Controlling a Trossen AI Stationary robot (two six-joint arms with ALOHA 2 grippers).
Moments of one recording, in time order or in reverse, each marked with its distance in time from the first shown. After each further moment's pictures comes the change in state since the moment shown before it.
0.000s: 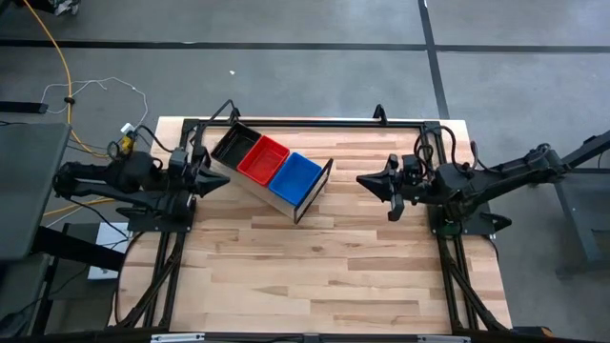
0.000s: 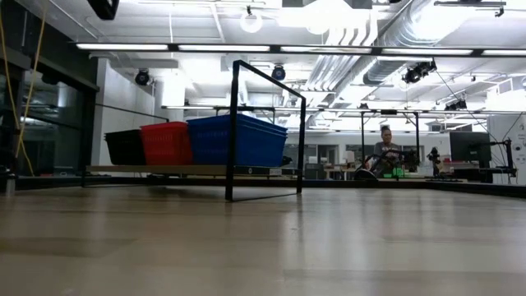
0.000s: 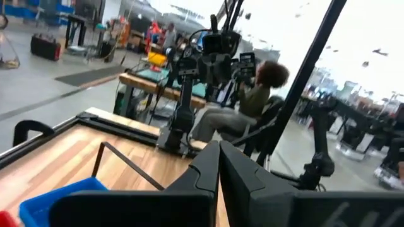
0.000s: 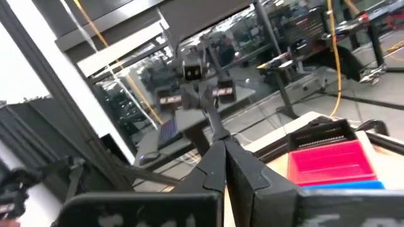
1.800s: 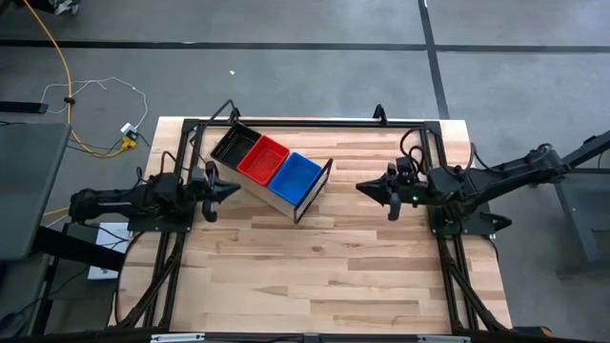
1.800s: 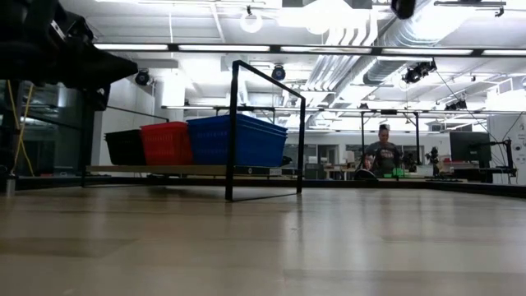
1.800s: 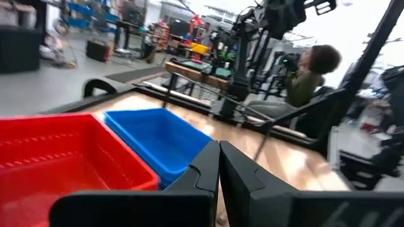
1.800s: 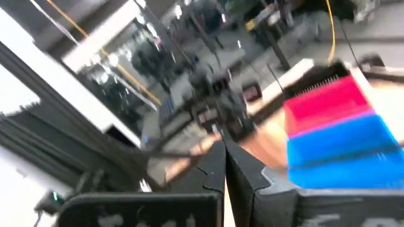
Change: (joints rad) left arm 0.177 -0.405 -0.604 0.168 0.029 0.033; right arm 0.000 -0.009 0.002 -0.149 -0.004 0.245
